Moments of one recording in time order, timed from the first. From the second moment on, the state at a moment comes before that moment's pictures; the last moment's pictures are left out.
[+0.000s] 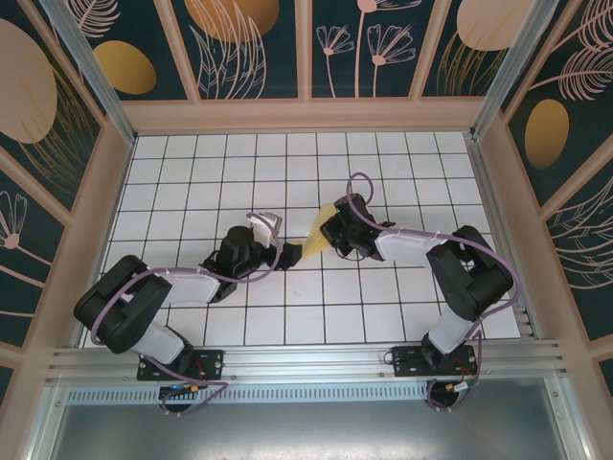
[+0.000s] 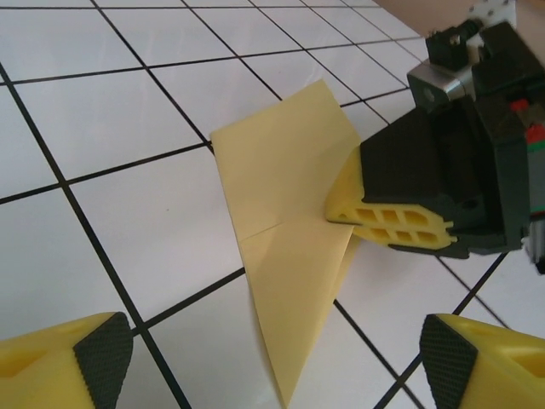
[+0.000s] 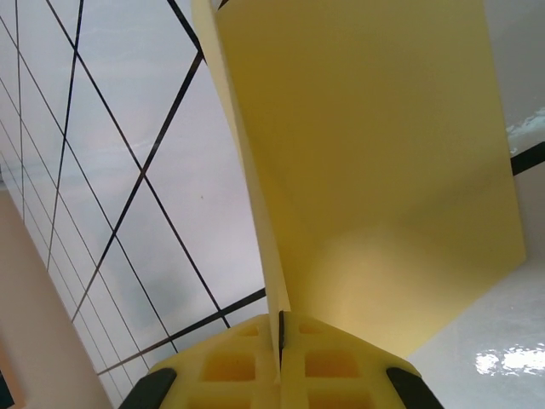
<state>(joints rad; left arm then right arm) -0.65 1.53 0.43 0.70 0.16 -0.27 0.64 1.68 0.84 0.03 -0.10 1.41</state>
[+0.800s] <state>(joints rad) -0.74 1.84 0.60 0.80 0.15 0.01 0.63 1.67 0.82 0.02 -0.11 1.51</state>
